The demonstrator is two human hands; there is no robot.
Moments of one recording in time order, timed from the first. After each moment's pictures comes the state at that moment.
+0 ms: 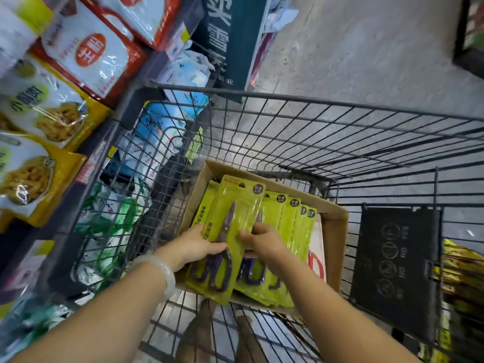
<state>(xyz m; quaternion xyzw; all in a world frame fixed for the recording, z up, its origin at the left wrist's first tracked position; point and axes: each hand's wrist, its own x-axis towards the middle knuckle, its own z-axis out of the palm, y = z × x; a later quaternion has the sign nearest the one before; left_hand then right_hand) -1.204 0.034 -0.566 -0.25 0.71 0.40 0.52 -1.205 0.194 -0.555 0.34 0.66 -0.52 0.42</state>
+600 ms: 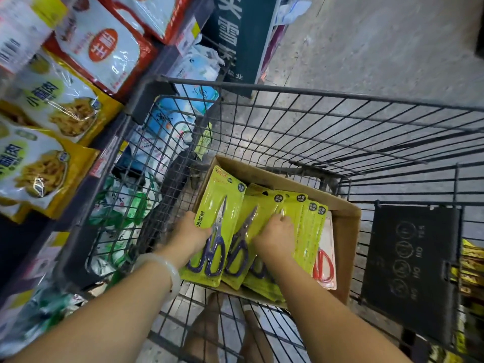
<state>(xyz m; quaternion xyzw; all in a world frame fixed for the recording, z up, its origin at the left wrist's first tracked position) -1.204 0.026 -0.570 -0.36 0.76 0.39 0.37 -1.202 0.190 -0.578 0.21 0.91 -0.11 0.34</state>
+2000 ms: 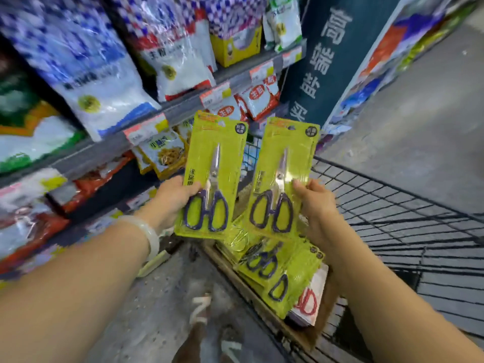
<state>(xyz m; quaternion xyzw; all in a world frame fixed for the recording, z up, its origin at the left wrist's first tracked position) -1.108 -0.025 -0.385 -0.41 0.63 0.66 0.04 -1.223 0.212 -0.397 0.13 0.75 -0.61 0.23</state>
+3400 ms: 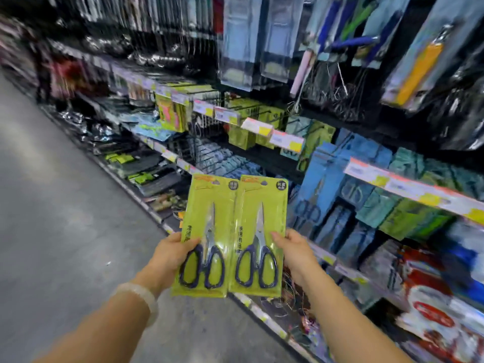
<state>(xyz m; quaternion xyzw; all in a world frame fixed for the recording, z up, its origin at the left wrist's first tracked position) -0.139 -0.182 -0.312 -0.69 0.19 0.47 -0.52 -0.351 -0.273 -0.321 -0.48 0.59 -0.31 0.58</state>
